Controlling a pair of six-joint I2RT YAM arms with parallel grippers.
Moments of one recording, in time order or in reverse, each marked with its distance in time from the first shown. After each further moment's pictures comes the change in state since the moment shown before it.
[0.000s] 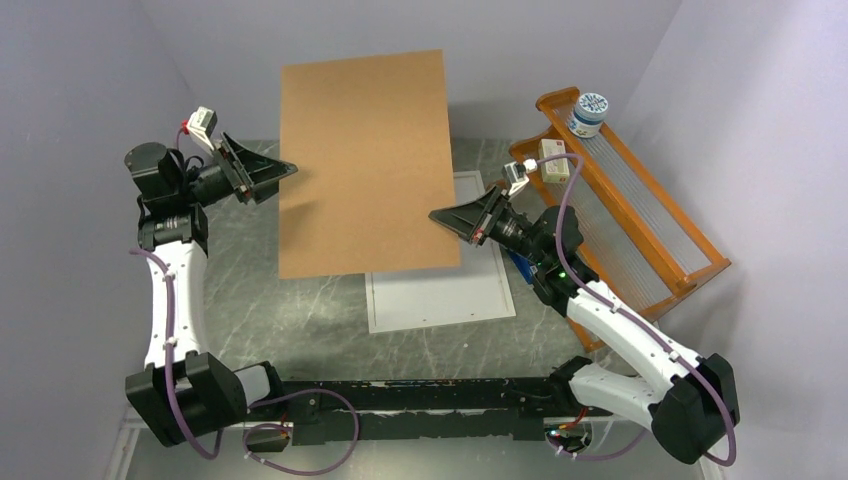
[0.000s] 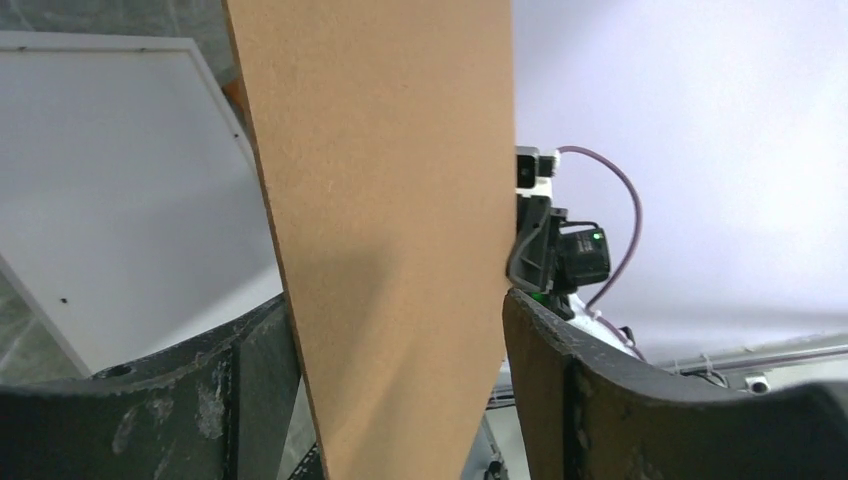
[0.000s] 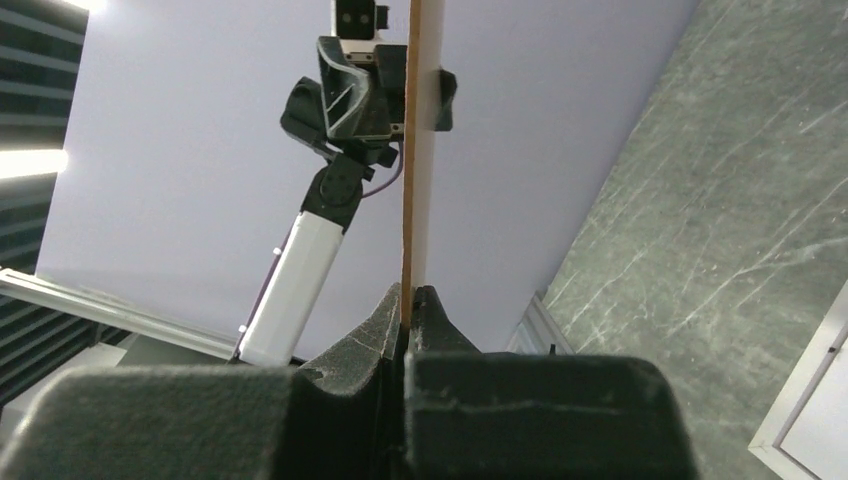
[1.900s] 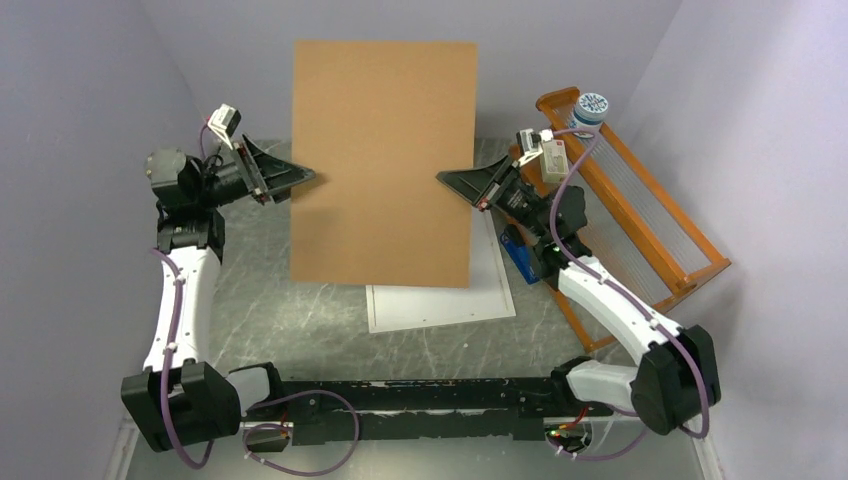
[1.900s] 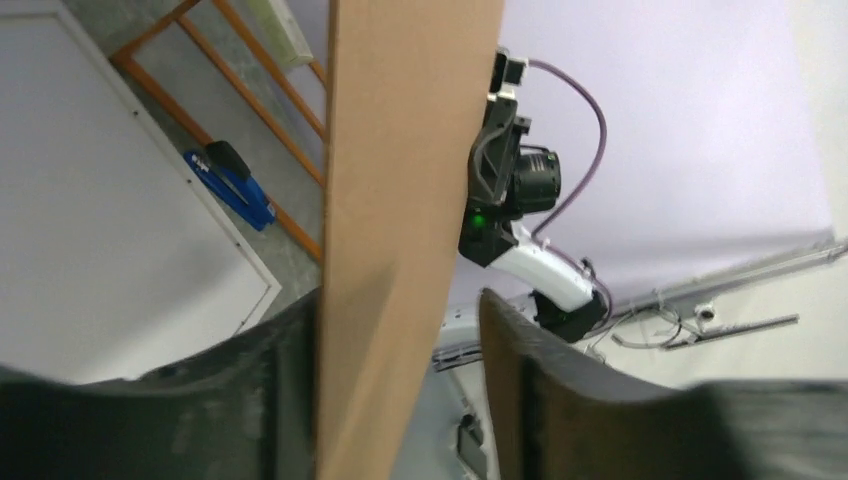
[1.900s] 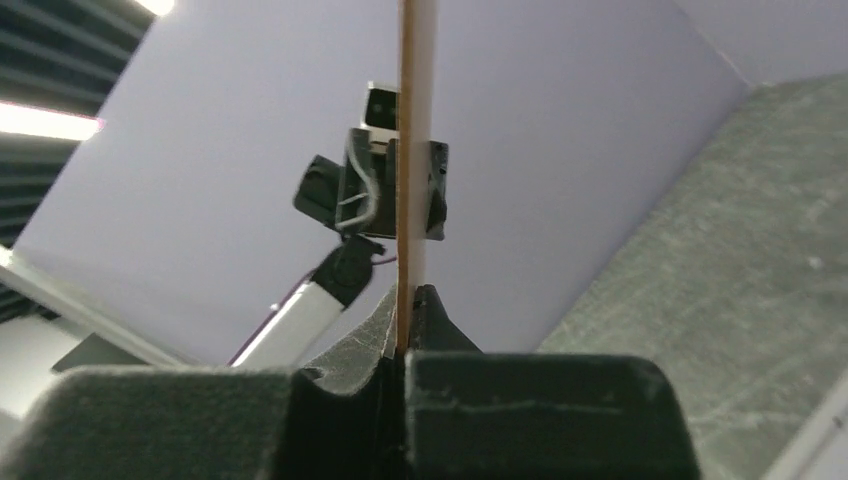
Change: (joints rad) left arm -0.115 -0.032 -0.080 0.407 0.052 -0.325; right arm -0.107 0.193 0.106 0.341 -0.055 -0.046
